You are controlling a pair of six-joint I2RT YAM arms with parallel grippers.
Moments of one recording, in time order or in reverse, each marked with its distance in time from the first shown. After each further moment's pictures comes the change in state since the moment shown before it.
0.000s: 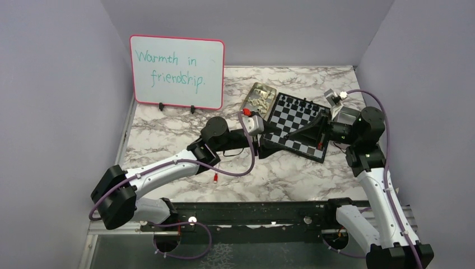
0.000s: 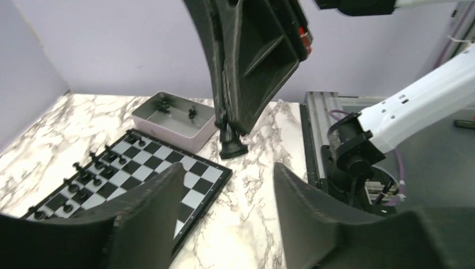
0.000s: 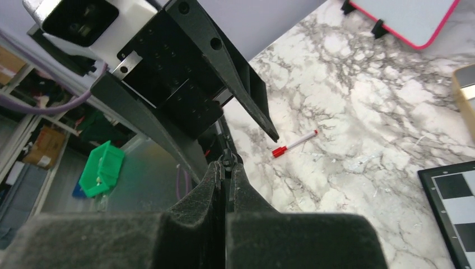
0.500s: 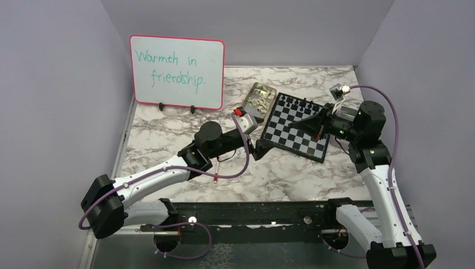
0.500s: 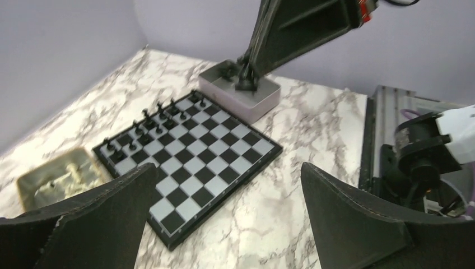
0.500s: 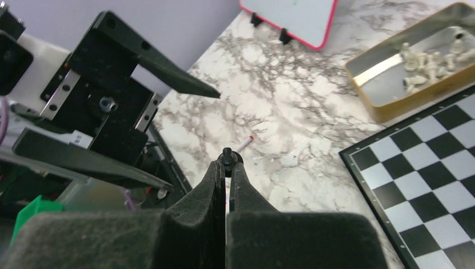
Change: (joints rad) left arm 0.000 -0.119 -0.082 -0.097 -0.274 0.047; right arm 0.000 0.014 0.098 -0.253 0.286 -0.170
